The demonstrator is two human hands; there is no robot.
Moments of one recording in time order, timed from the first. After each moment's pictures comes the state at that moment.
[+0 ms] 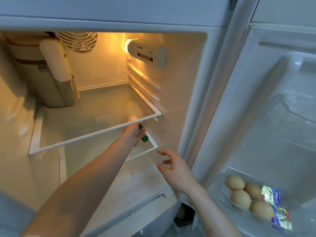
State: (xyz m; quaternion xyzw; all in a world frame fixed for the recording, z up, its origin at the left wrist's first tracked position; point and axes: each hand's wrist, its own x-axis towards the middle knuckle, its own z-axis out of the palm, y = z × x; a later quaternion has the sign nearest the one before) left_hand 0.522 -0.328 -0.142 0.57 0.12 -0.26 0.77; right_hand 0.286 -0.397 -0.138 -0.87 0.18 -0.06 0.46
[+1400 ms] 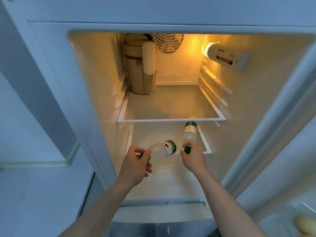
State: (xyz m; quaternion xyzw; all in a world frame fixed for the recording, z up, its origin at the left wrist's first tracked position) left_hand 0.344 -0.115 -0.128 0.78 0.08 -0.01 0.61; right_hand 0.409 -0.342 -0.195 -0.92 0.14 -0.04 0.35
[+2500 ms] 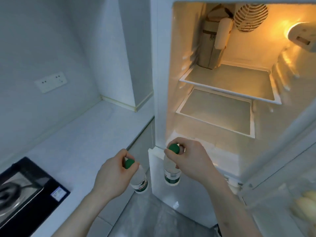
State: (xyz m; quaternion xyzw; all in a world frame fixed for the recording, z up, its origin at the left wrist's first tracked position) left_hand 0.013 -0.073 -0.132 0.89 0.28 0.11 0.35; right_hand 0.154 -0.280 -0.096 -0.87 -0.25 0.13 0.42
